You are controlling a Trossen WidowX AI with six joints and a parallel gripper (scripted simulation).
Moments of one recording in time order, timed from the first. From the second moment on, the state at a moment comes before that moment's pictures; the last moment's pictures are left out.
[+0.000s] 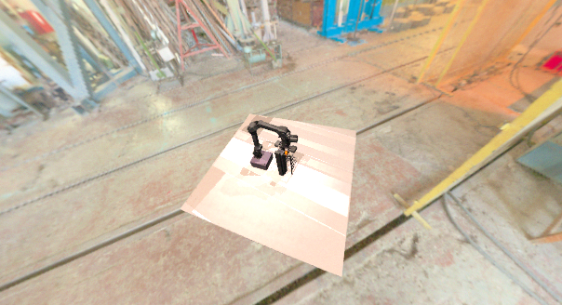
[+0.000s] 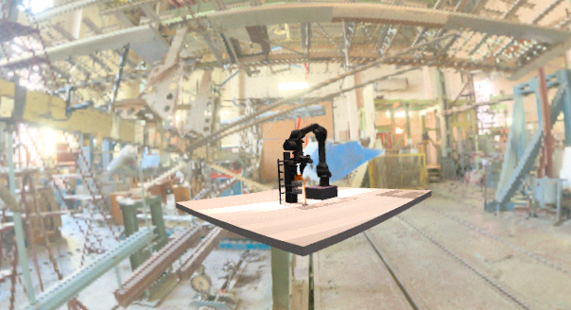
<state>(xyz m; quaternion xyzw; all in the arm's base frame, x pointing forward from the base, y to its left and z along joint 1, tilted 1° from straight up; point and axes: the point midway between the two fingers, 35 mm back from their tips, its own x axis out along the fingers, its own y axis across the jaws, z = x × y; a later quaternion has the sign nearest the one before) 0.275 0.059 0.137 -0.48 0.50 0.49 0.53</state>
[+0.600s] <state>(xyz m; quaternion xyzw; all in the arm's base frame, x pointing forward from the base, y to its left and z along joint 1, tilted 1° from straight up) 0.274 0.059 0.136 -0.48 0.50 0.49 0.53</state>
